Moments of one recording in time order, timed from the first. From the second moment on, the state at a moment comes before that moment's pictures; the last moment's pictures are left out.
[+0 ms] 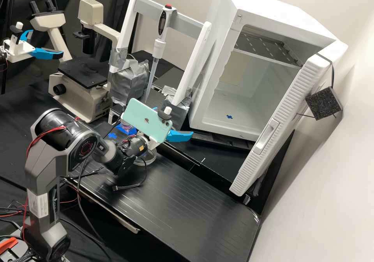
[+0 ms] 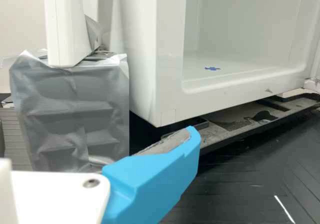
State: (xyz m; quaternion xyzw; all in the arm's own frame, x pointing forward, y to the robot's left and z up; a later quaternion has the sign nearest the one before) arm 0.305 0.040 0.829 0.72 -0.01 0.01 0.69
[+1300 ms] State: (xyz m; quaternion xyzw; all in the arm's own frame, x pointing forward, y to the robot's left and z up) arm 0.144 0.035 0.844 0.67 0.08 0.11 0.73
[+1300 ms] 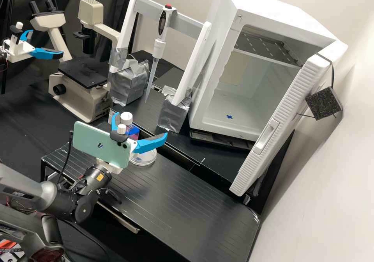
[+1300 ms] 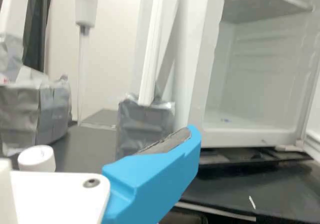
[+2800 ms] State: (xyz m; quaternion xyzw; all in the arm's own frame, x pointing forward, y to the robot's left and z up) arm 0.148 0.001 0.835 0.68 0.09 0.00 0.73
